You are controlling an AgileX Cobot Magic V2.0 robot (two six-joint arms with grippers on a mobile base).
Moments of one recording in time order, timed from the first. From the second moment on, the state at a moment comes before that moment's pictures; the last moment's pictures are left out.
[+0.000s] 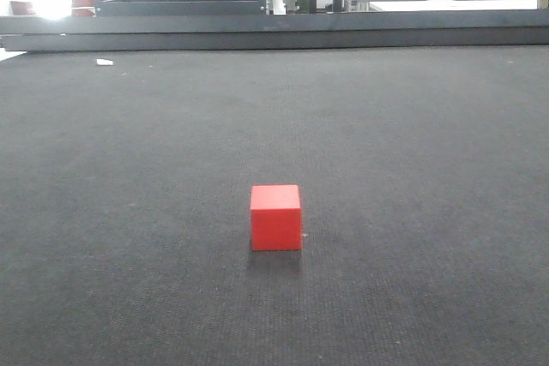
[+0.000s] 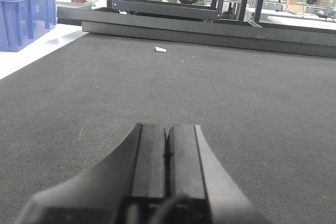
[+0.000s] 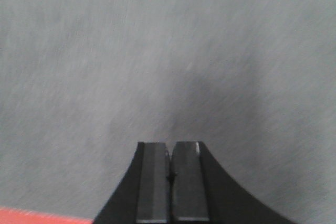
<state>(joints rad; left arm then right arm) -0.02 -0.02 0.03 -0.06 0.01 -0.02 0.03 0.74 -0.55 0.16 0.84 0.00</state>
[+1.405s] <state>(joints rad) -0.02 -0.02 0.03 -0.06 0.01 -0.02 0.75 1.85 -1.51 0.02 1.14 0.67</state>
